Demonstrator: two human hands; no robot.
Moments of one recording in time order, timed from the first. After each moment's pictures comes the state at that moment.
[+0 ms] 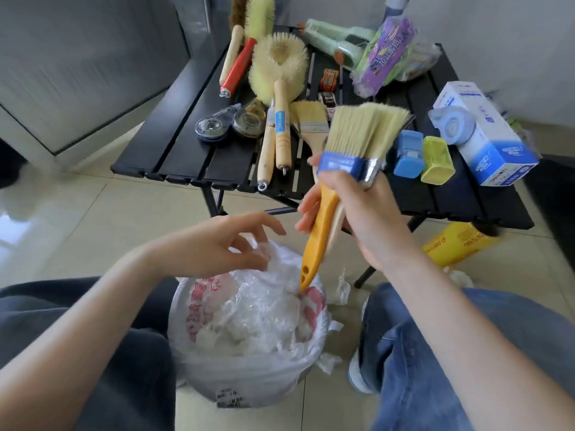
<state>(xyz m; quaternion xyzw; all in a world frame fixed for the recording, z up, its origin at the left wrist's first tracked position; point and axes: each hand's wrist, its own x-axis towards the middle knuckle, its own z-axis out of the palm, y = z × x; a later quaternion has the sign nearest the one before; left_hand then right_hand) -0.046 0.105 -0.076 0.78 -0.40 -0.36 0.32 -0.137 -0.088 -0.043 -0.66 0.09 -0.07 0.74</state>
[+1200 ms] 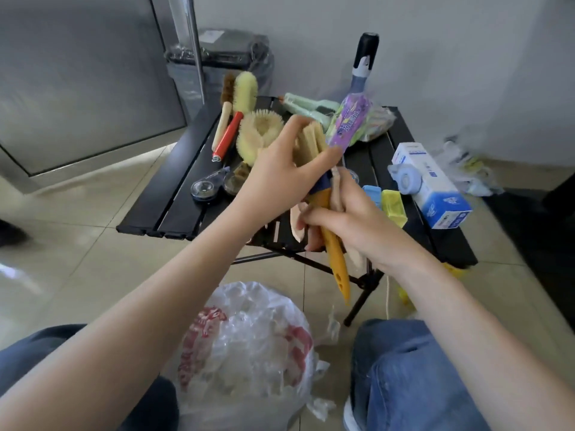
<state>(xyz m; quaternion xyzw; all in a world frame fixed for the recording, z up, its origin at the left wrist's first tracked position) -0.046 -0.019 0.033 0.79 -0.33 -0.01 0.52 -0.134 -0.119 0.017 -0.77 0.07 -0.02 0.64</state>
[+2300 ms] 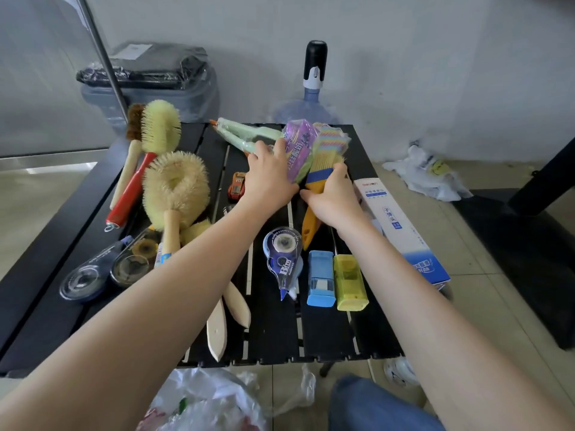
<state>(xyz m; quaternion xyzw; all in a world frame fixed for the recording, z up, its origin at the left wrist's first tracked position) 0.095 -0.208 -0.031 0.91 -0.32 0.01 0.24 0.005 -0.280 -0.031 -0.83 0.35 -0.14 0.42</state>
